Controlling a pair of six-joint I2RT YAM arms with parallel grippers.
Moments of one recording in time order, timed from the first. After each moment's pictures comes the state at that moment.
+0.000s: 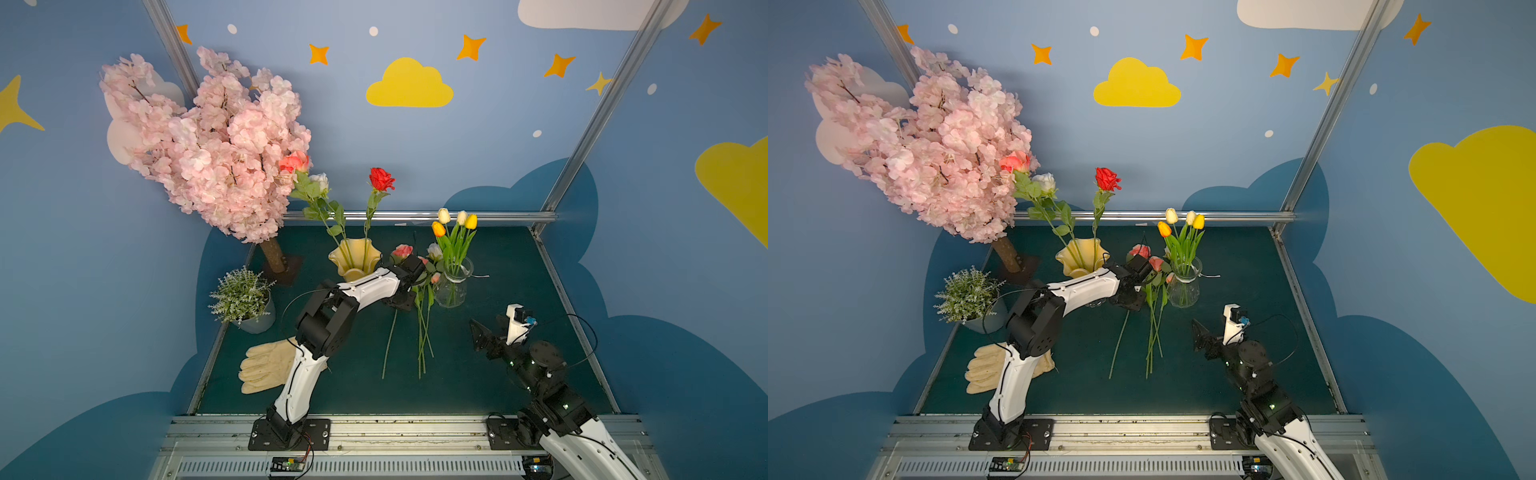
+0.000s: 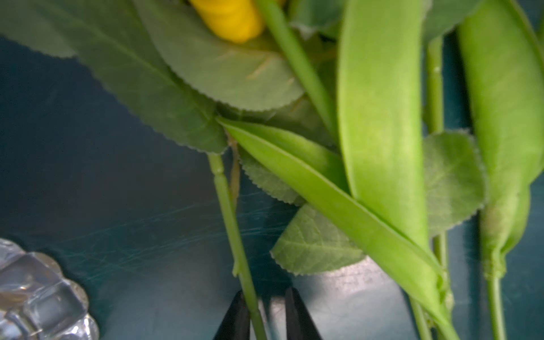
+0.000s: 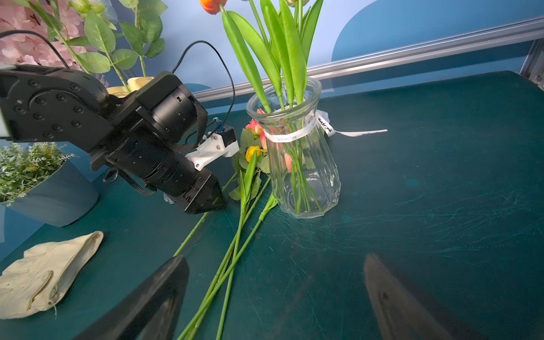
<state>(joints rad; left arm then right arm) -0.68 2.20 1.68 -0.79 -0.13 -0.28 0.53 0.28 0.23 -0.16 0.10 0.31</state>
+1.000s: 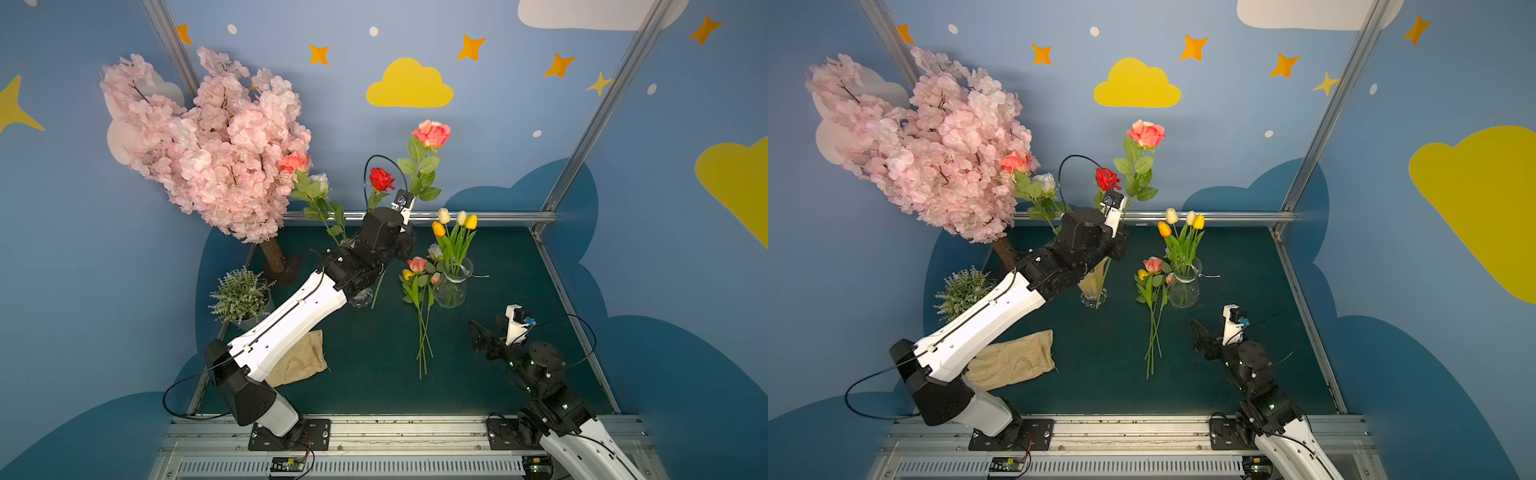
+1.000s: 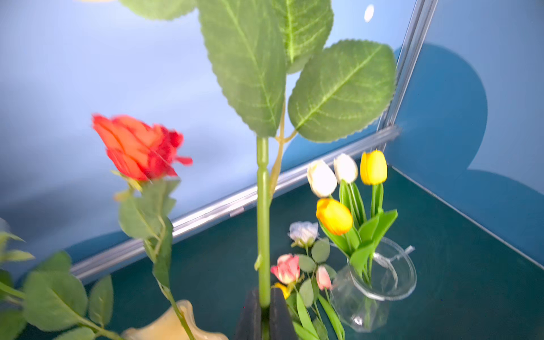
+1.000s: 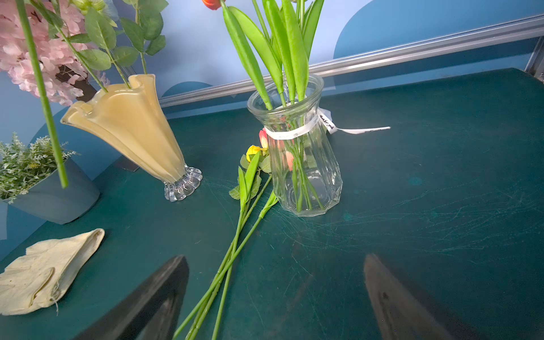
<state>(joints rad) -0.73 1.55 1.71 -0.43 -0.36 0.02 0.53 0.28 0.22 -0.15 0.09 0.32</state>
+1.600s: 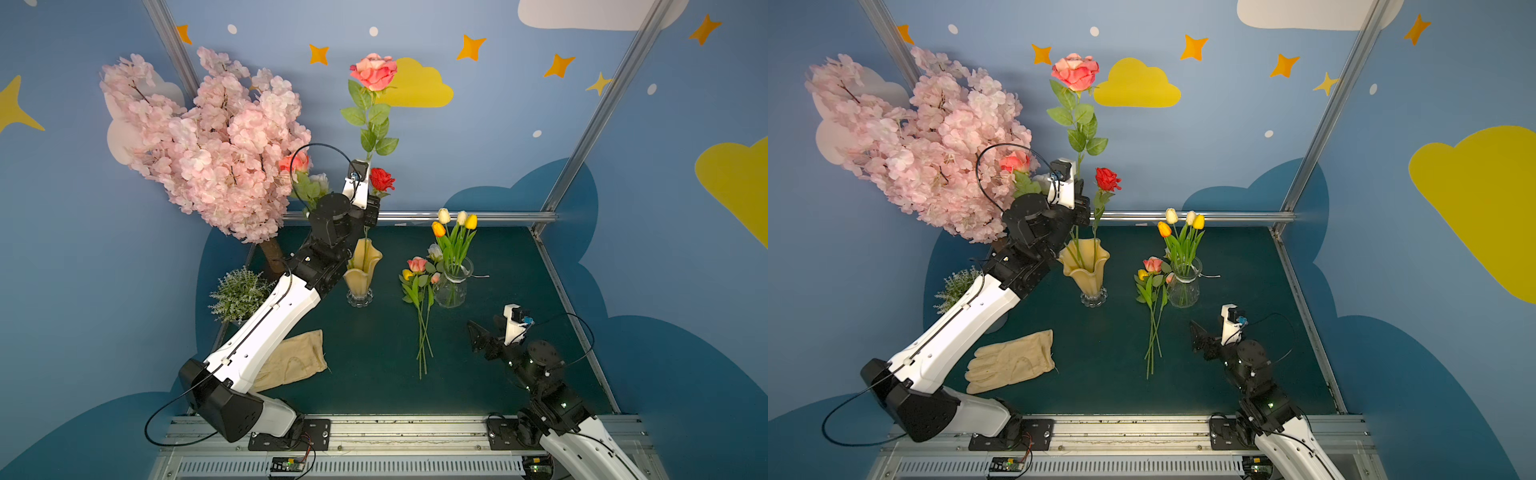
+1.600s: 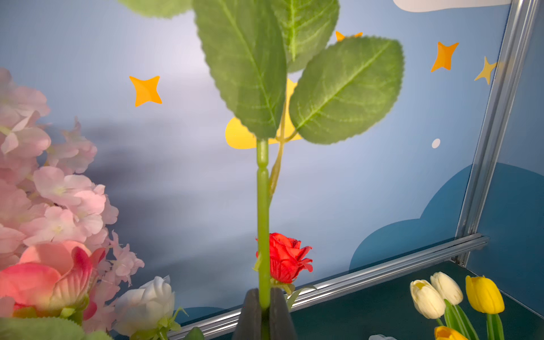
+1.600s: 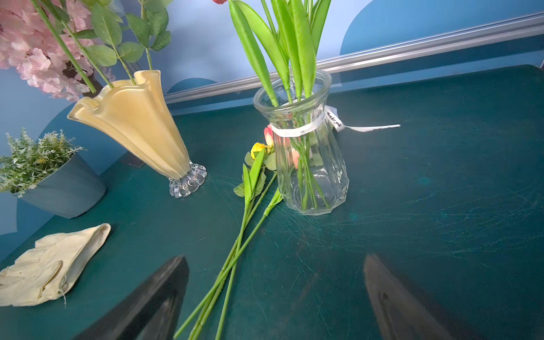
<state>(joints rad) -0.53 1.42 1.50 0.00 -0.35 0.16 0.53 0.31 0.22 -0.13 0.06 0.31</state>
